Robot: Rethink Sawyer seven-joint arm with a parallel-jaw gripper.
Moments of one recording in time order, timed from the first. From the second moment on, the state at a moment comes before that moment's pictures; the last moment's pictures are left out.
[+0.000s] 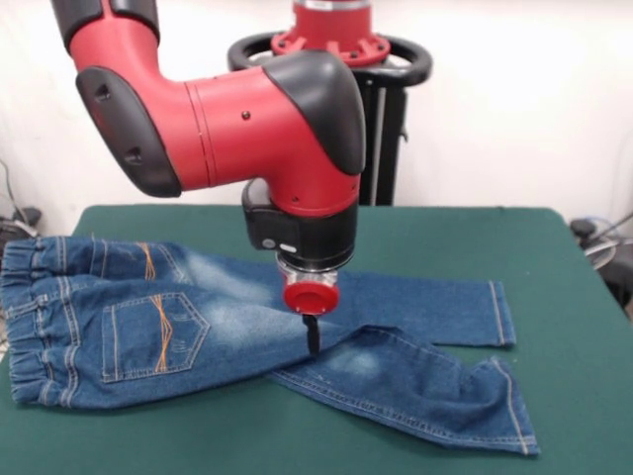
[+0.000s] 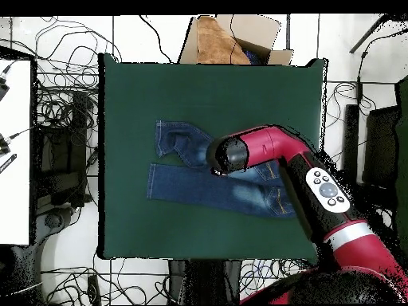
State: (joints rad) arm -0.76 -0.44 0.74 1.60 -0.84 0.92 0.55
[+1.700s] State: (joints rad) arm -0.74 -0.39 0.74 1.60 -0.84 0.92 0.55
